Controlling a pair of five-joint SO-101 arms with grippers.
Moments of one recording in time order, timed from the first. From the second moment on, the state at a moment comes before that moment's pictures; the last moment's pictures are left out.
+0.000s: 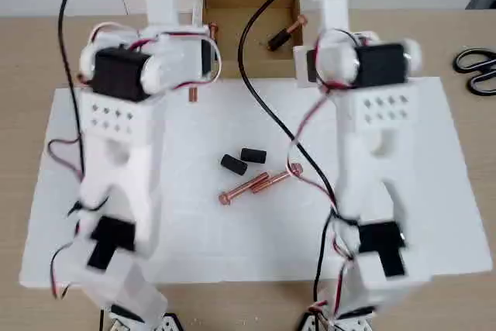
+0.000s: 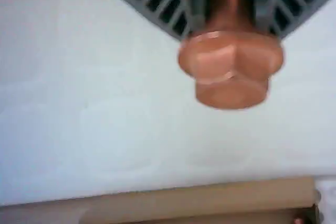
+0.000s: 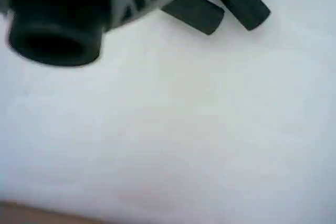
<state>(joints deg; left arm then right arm) 11.2 8.7 -49.0 99.4 17.2 -11.4 4.9 -43.3 95.9 -0.2</state>
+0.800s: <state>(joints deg) 11.3 -29.1 -4.6 92.7 17.2 -11.5 -40.0 1.5 90.4 -0.2</state>
